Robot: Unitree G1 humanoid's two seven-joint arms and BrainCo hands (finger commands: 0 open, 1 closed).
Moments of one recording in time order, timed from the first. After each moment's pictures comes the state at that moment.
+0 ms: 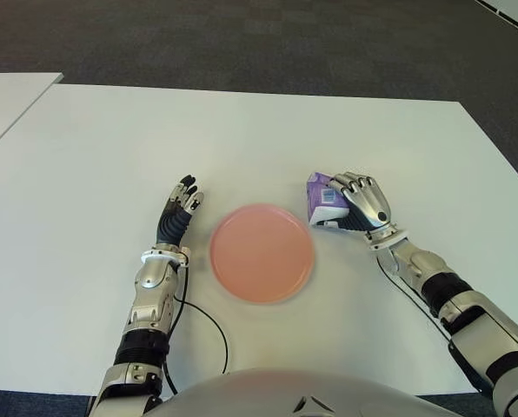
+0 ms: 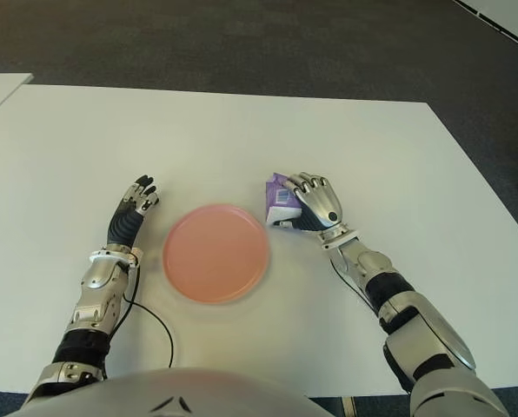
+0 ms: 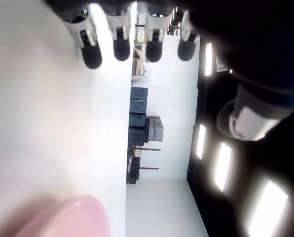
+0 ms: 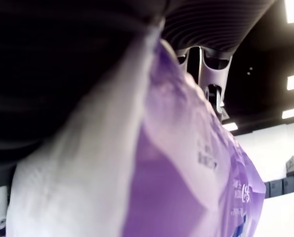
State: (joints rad) left arm -0.02 0.06 0.11 0.35 -0.13 -0.27 -0.13; right arm -0.48 -0.64 0.62 0.74 -0.93 -0.41 -0.97
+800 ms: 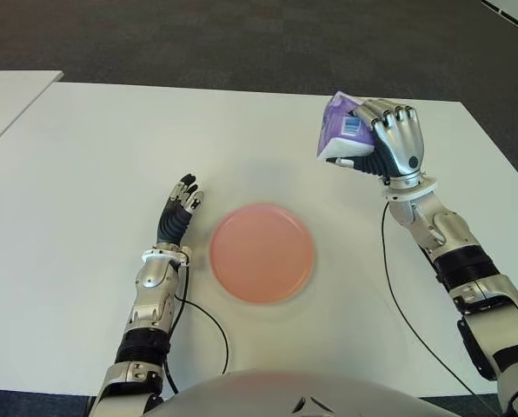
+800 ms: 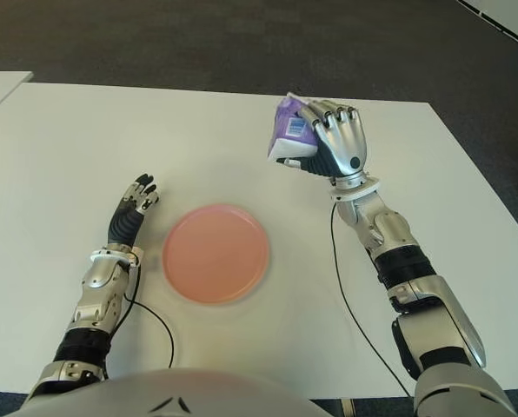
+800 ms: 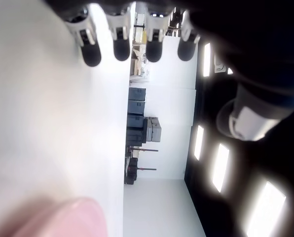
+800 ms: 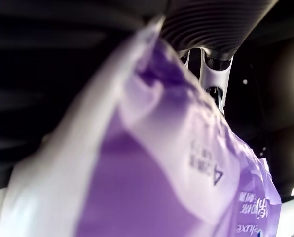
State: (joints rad) left arm -0.03 0.06 0.11 0.36 -0.13 -0.28 -0.12; right arm -0.52 -0.66 0.32 0.34 -0.90 -0.33 -0.84
